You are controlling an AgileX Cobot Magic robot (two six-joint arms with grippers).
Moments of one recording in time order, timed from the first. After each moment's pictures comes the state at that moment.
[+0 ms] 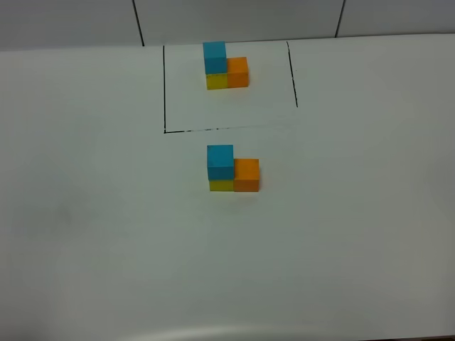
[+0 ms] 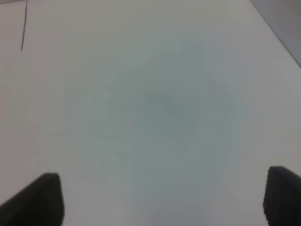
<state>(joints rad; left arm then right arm) -0.04 0.00 -0.51 -0.07 1.07 -0.02 -0.05 -0.01 -0.50 -0.04 1.07 0.10</state>
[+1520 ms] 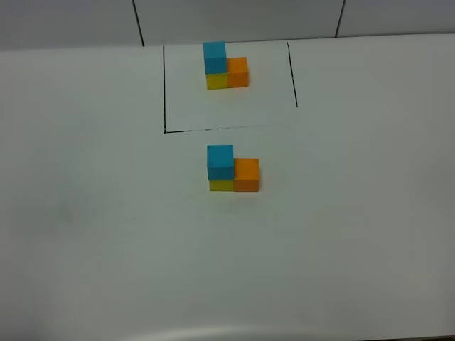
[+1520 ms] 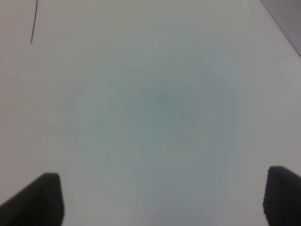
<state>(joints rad) -0.04 0.00 -0.51 -0.07 1.07 -0.02 -0.05 -0.01 -0.50 -0.01 1.07 0.05</state>
